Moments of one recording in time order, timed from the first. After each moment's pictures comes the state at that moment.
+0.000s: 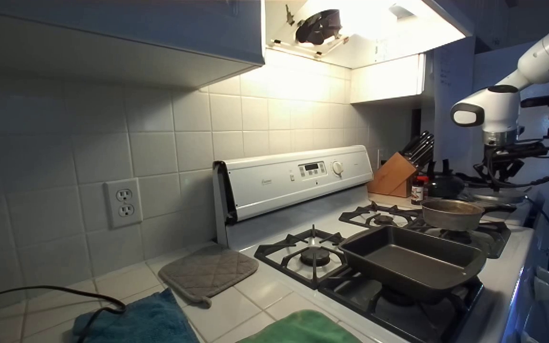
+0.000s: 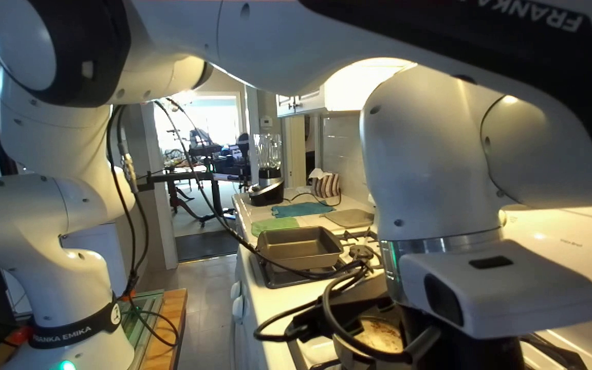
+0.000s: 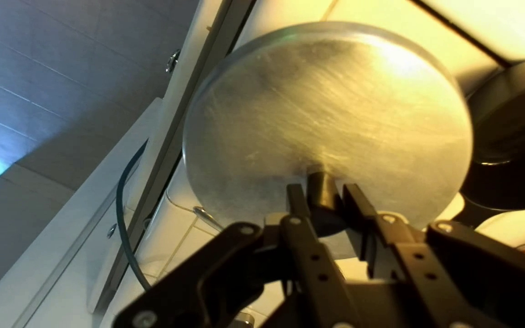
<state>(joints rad) -0.80 0.66 0.30 -1.44 2.50 4.05 -2.36</state>
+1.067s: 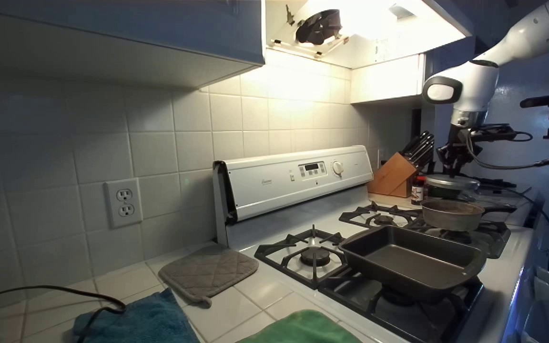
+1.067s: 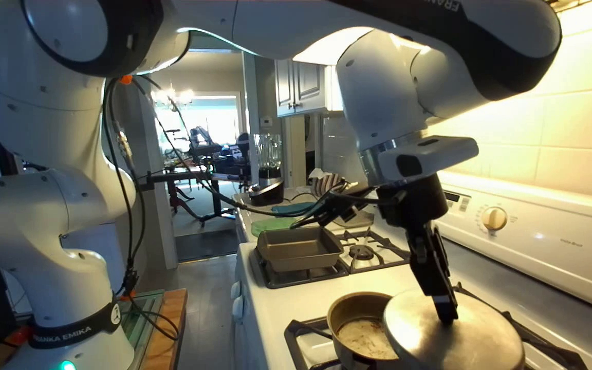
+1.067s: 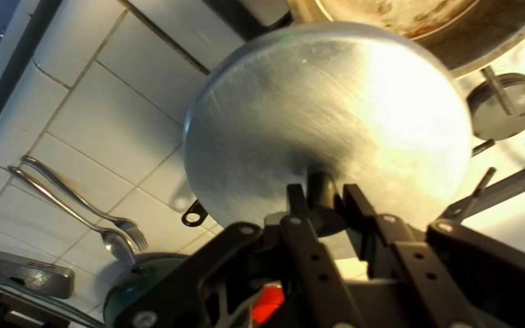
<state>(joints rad) -0.79 0.52 0.60 -1.55 2.50 4.05 -2.36</state>
